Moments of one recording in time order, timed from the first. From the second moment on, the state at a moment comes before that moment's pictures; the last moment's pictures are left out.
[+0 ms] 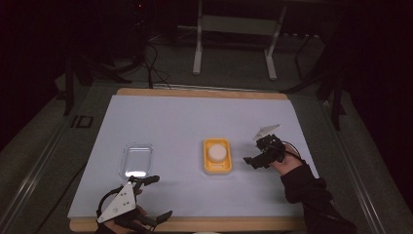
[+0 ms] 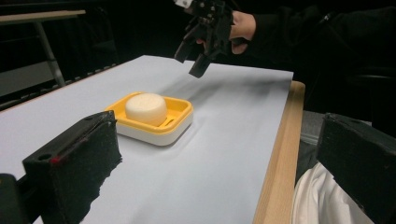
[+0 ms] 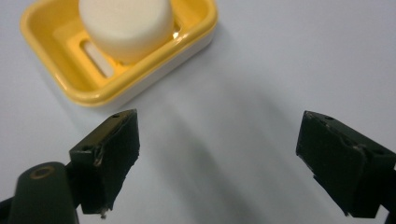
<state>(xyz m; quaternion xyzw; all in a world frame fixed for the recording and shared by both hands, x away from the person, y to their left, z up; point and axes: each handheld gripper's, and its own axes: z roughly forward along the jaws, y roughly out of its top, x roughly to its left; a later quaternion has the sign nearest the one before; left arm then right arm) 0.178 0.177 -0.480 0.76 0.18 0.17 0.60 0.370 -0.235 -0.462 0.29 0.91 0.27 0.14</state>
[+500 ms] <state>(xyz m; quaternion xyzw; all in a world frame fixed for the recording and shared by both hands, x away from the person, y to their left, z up) 0.178 0.177 -0.480 0.76 0.18 0.17 0.60 0.335 -0.256 -0.467 0.33 0.88 0.30 0.17</state>
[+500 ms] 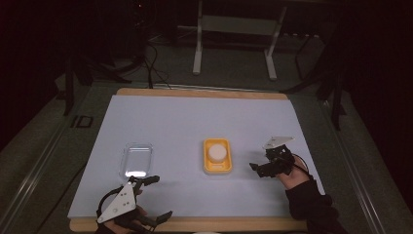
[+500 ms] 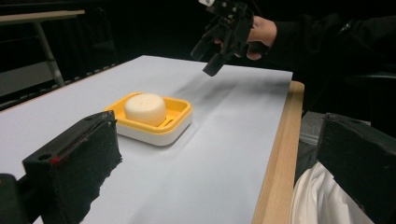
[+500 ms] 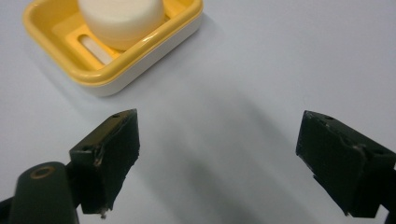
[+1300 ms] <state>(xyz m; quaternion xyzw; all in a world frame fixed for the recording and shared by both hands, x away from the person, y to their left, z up) 0.178 0.176 -0.480 0.76 0.18 0.17 0.60 0.289 -0.274 -0.477 0.34 0.87 0.32 0.17</state>
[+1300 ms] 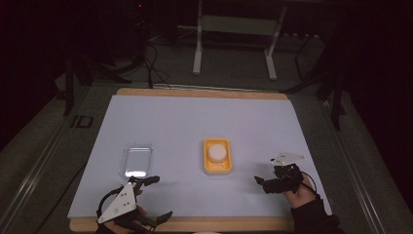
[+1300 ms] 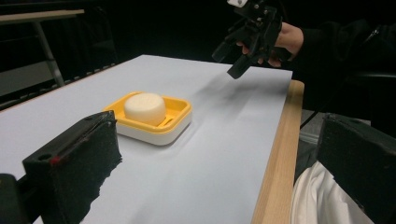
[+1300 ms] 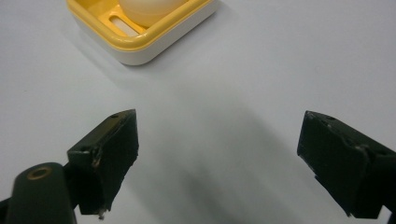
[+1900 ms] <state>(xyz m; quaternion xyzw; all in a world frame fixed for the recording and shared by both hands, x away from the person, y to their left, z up) 0.176 0.176 -0.480 0.76 0.18 0.17 0.60 0.281 -0.280 -0.484 0.35 0.86 0.32 0.17</state>
